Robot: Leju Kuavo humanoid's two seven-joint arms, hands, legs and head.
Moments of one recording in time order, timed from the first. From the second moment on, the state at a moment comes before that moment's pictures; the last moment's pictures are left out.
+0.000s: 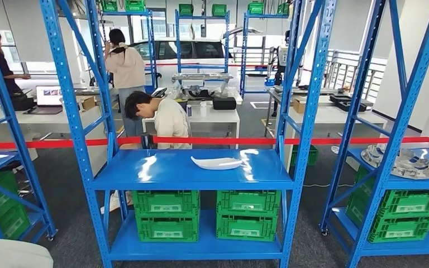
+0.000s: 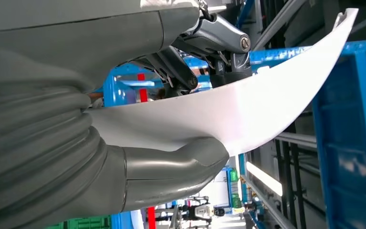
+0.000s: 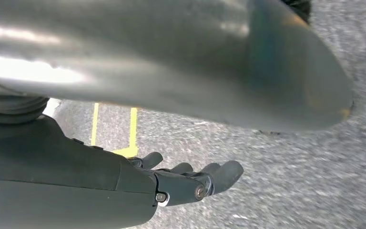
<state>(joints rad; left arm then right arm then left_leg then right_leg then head) 0.04 -0.02 0.04 -1.92 0.09 0.05 -0.66 -0.03 0.13 -0.18 -0.17 0.11 0.00 0.16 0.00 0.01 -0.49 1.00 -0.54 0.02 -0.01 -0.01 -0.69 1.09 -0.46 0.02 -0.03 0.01</state>
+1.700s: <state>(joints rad) 0.32 -0.18 0.06 -2.17 0.38 -0.74 -0.66 -0.05 0.12 -0.13 -0.17 0.21 0.00 0.17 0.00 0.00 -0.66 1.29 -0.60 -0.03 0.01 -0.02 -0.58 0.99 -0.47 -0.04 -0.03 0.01</state>
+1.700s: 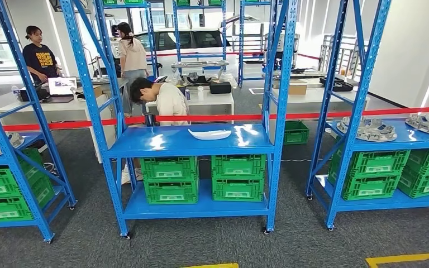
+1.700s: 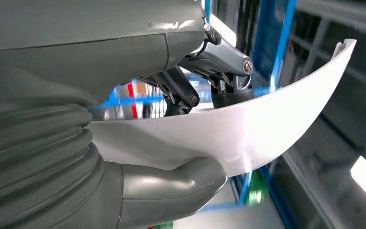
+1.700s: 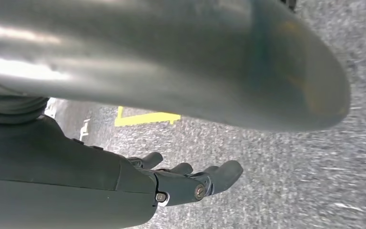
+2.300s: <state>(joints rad) 0.31 -0.17 -0.04 -2.14 0.41 -0.80 -0.62 -0.05 0.13 -0.13 -0.17 0.20 0.00 0.16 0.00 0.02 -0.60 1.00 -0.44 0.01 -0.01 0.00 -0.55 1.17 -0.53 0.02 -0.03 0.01</state>
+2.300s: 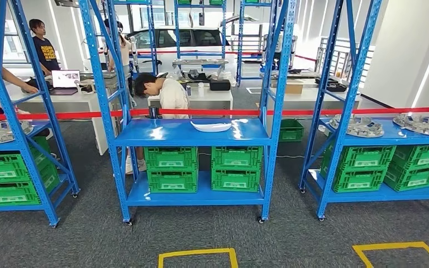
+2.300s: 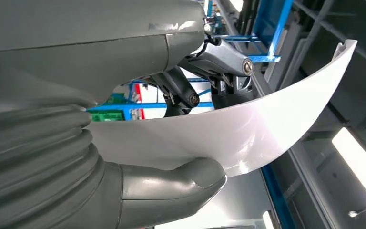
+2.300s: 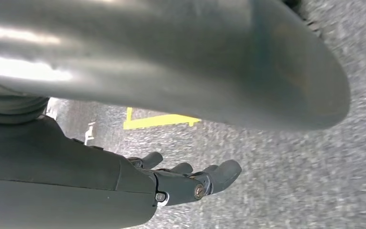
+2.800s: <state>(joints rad) 0.31 -0.17 -0.03 -2.12 0.31 -0.58 -0.61 -0.07 0.14 -0.12 -0.17 0.24 0.00 0.15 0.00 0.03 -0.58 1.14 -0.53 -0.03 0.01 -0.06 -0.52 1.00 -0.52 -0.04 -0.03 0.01</state>
